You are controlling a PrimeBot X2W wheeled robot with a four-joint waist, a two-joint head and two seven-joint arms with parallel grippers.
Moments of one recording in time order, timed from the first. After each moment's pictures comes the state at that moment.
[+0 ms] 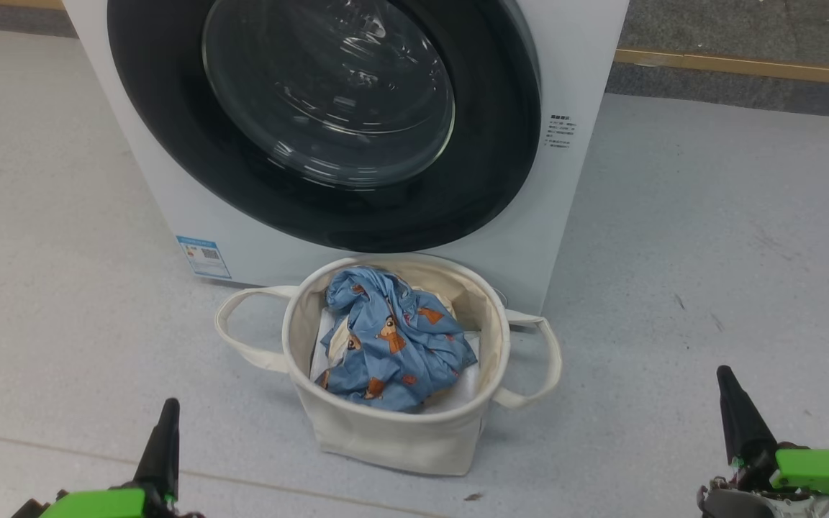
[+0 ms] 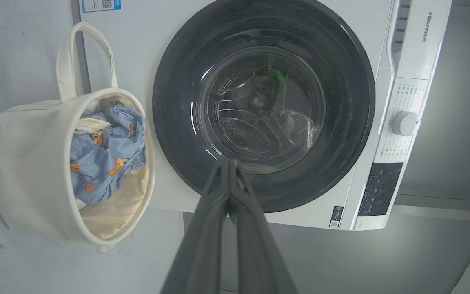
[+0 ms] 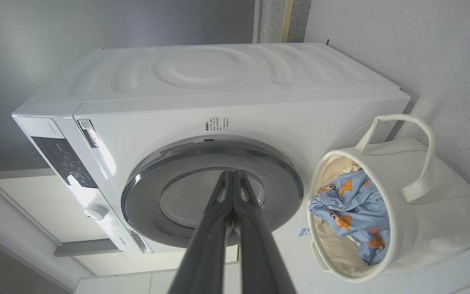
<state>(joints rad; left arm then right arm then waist) -0.06 0.04 0.08 0.28 -1.61 -0.12 0.10 -0.06 -0.05 -0.12 0.27 1.62 0.13 0.10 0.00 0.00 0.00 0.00</state>
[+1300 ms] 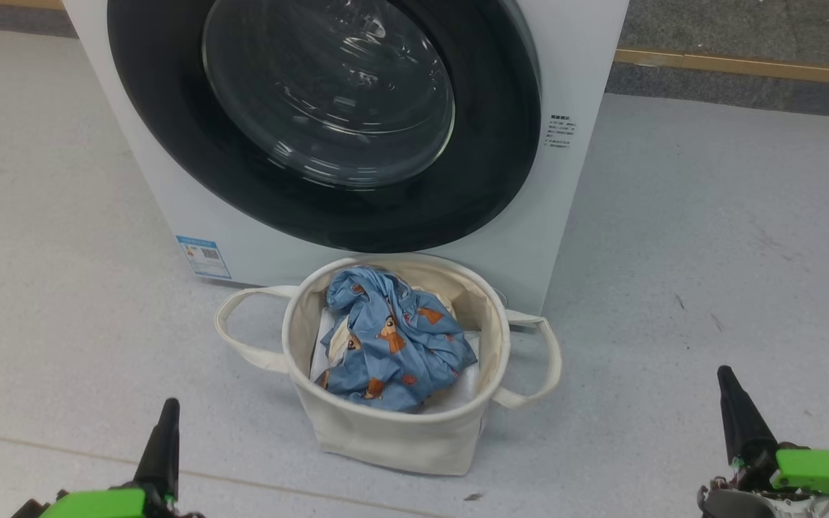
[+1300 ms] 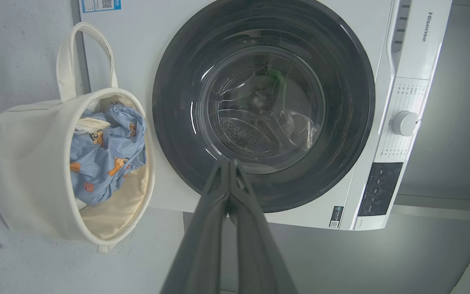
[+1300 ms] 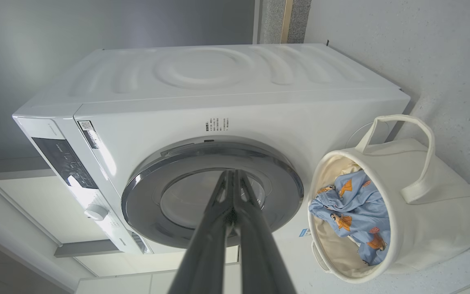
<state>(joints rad) -0.06 0.04 0.08 0.28 -1.61 -0.12 0.10 -0.06 -0.04 -0.13 0.28 1.62 0.13 0.10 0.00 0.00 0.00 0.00</state>
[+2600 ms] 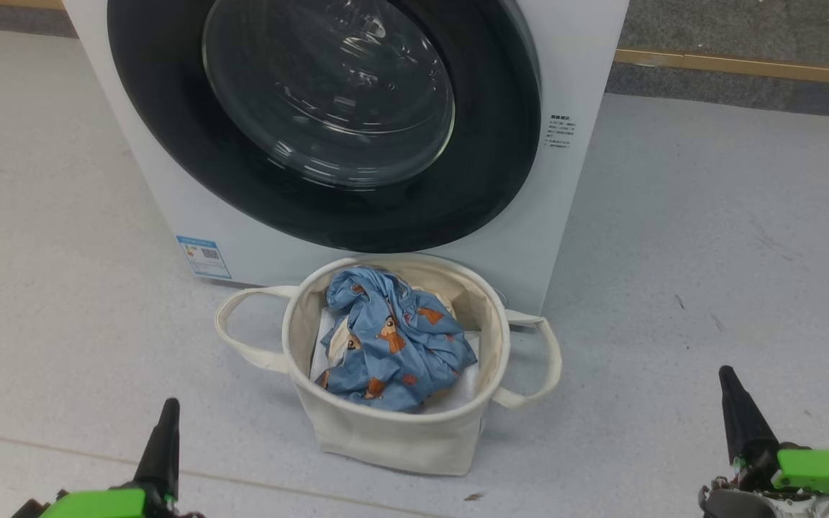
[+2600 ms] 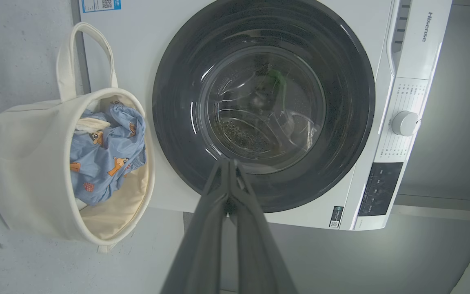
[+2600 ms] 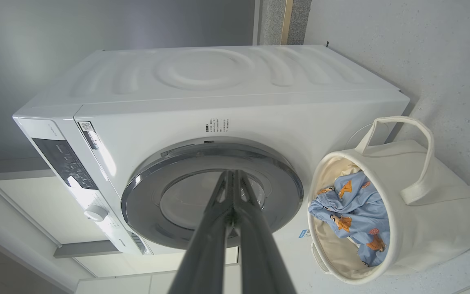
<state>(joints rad) -0.06 0.04 0.08 0.28 -1.61 -0.12 0.10 -0.06 -0.04 -0.13 0.28 1.61 0.13 0.10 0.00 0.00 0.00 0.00</state>
